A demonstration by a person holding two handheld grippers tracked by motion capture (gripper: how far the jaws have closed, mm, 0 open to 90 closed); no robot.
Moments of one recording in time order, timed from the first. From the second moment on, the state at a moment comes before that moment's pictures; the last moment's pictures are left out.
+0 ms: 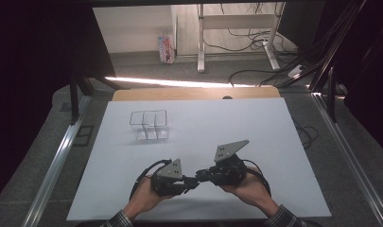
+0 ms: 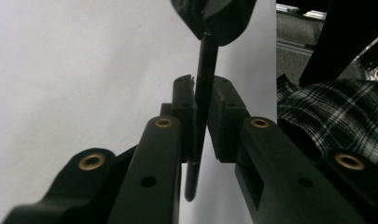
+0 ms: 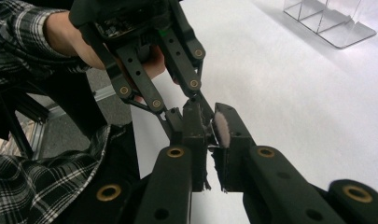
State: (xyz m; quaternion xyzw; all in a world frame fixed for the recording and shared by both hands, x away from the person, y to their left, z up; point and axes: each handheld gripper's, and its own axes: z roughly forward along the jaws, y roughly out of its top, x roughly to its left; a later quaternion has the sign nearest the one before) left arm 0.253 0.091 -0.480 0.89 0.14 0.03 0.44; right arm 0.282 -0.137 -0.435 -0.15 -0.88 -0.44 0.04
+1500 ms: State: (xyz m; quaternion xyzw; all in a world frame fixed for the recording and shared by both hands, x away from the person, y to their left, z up) left arm 0.265 0.129 -0.471 0.86 0.24 0.06 0.44; right arm 0.294 -0.168 -0.453 -0.23 -0.87 -0.43 -0.05
